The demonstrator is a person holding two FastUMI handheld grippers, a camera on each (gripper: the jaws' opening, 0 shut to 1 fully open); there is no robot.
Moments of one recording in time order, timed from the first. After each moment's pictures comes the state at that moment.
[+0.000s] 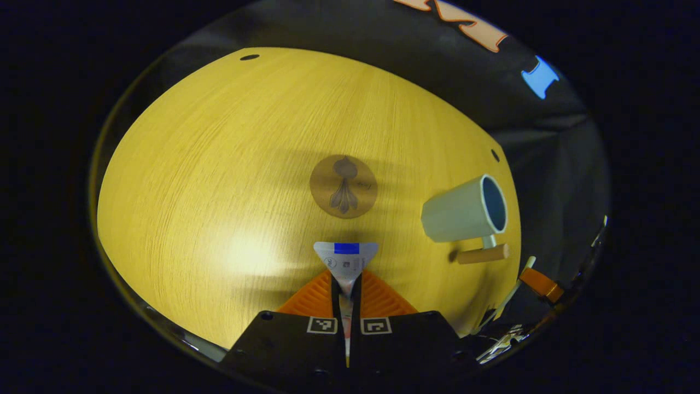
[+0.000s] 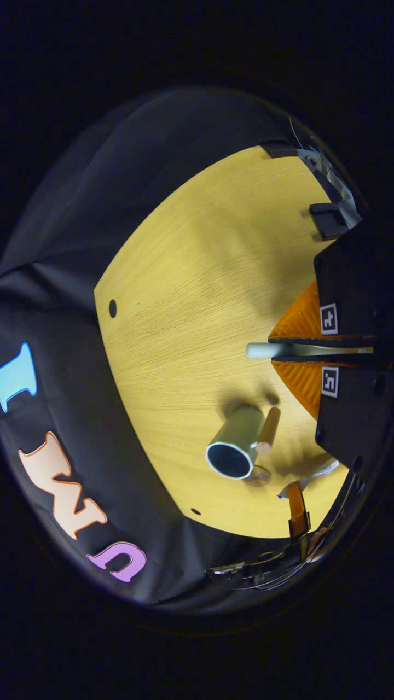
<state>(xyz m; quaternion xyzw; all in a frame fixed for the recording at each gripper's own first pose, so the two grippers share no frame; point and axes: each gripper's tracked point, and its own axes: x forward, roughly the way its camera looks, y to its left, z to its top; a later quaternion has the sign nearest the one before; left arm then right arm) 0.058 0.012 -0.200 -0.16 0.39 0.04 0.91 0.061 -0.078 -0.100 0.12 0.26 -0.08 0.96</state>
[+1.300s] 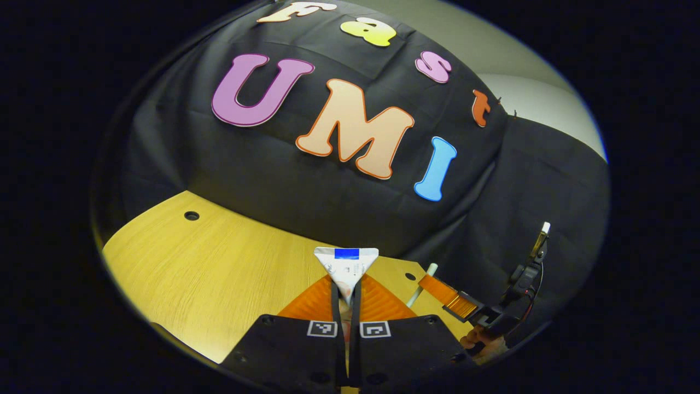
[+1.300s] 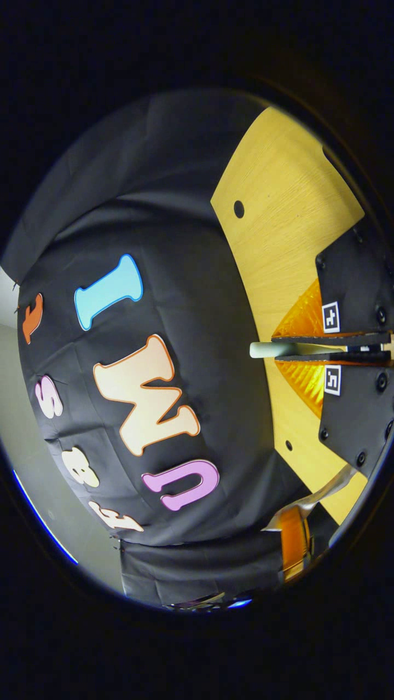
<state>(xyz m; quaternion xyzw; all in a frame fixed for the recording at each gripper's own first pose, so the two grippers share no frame) 0.108 -0.030 0.023 -0.08 0.00 -0.11 0.99 0.172 0.036 0.036 0.10 -0.10 0.06 0.99</state>
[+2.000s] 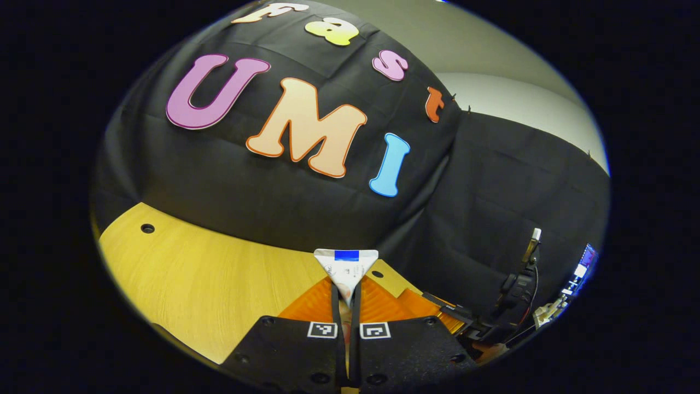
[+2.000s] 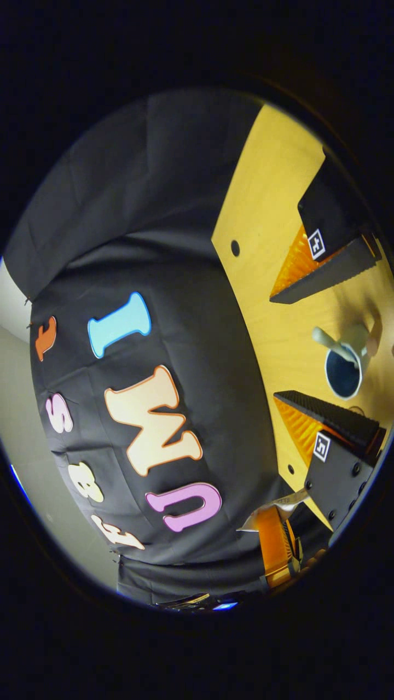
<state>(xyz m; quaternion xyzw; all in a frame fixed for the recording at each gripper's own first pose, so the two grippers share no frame) 0.115 -0.073 0.015 -0.05 -0.02 -0.22 0.97 0.122 -0.010 0.012 0.12 -0.13 -0.04 0.98</state>
